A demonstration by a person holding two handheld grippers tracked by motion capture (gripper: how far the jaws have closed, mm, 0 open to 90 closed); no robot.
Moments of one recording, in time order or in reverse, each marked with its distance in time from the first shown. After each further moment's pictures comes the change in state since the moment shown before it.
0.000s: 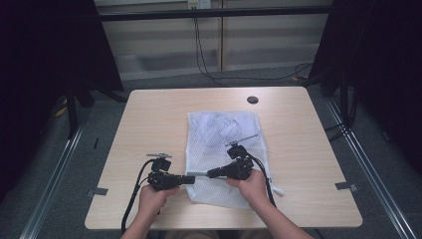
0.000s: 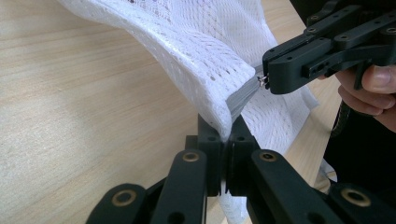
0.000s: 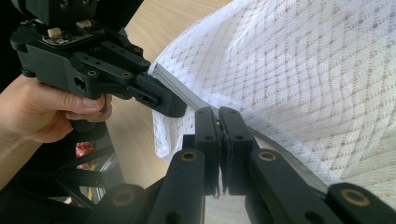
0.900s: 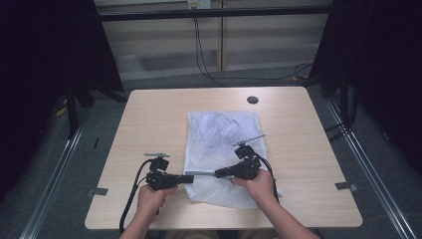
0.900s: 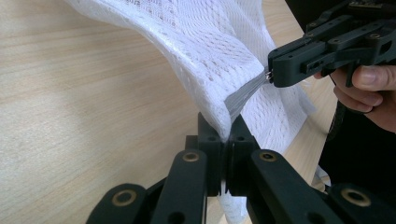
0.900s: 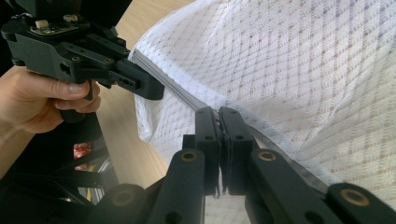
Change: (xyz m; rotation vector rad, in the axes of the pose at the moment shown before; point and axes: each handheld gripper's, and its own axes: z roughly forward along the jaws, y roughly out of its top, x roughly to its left) left arm 0.004 0.000 -0.003 -0.012 -0.012 -0.034; right arm -0.014 -0.007 -0.014 0.000 -0.017 0.020
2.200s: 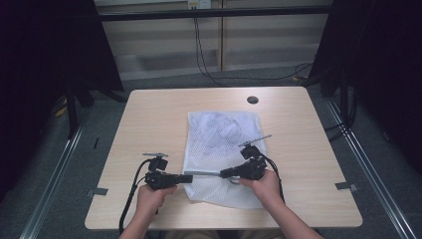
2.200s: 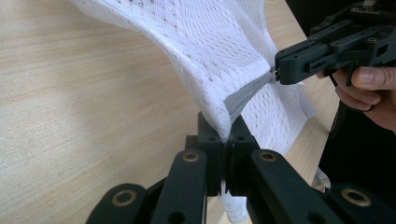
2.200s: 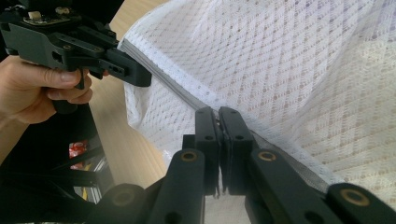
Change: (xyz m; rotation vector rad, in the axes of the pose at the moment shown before) left arm 0.001 0.000 -0.002 -0.007 0.004 -0.005; right arm -0.008 -0.006 -0.012 -0.001 -0.014 0.002
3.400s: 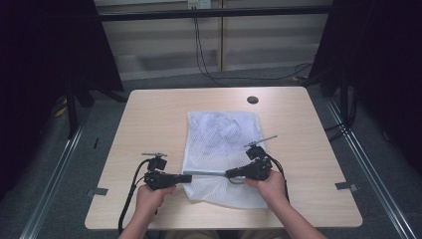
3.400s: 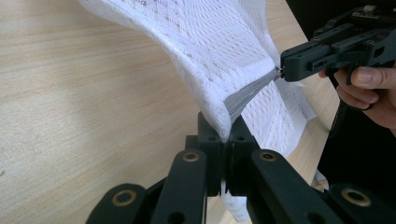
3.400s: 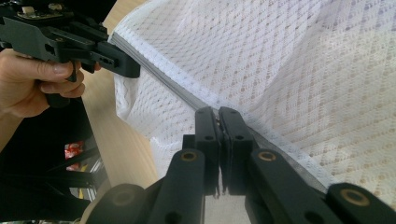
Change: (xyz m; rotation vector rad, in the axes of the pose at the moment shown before) left arm 0.001 0.000 -0.002 0.000 0.004 -0.017; right arm -0.008 -0.006 -0.011 -0.001 -0.019 0.003
